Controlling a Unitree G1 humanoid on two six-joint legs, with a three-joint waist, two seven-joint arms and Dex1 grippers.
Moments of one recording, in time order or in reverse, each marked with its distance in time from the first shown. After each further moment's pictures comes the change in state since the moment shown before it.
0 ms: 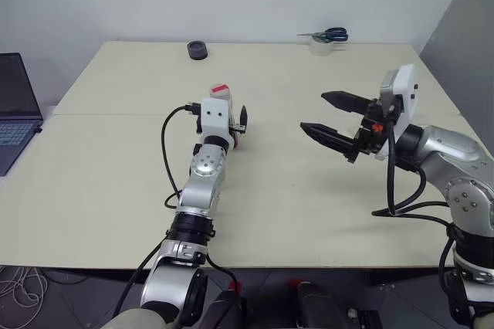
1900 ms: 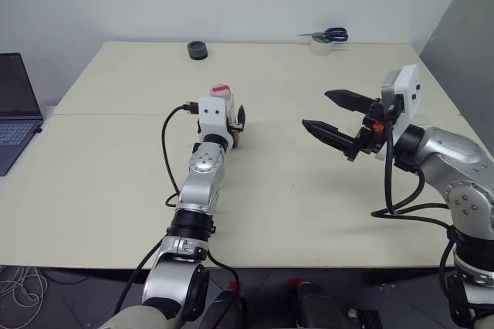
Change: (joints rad) left arm -0.021 -0.015 0.032 0.028 -0.040 0.023 -0.025; right arm 0.008 0.001 -0.002 -0.014 0.001 -0.007 -0.045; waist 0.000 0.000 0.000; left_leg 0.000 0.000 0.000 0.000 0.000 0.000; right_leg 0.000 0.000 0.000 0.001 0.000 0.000
